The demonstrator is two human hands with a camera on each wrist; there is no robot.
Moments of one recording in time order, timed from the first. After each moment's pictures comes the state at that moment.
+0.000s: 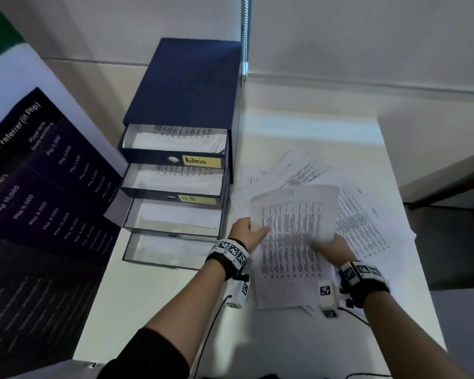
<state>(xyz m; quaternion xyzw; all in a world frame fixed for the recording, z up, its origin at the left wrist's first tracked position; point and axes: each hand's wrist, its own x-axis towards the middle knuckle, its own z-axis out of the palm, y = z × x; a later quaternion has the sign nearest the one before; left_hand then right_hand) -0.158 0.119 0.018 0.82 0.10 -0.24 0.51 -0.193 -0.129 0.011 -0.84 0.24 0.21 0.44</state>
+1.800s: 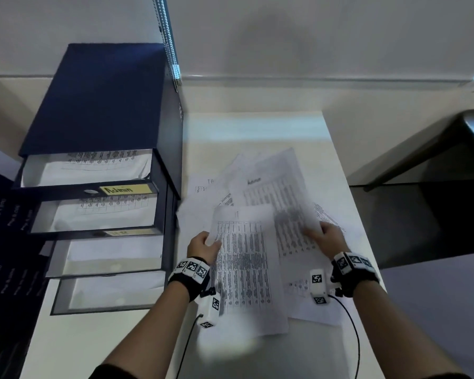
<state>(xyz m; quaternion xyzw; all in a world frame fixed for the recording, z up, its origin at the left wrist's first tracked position) -0.131 0.088 -0.023 0.83 0.18 -0.24 0.47 -0.169 -0.239 0.012 -0.84 0.26 0.08 0.47</state>
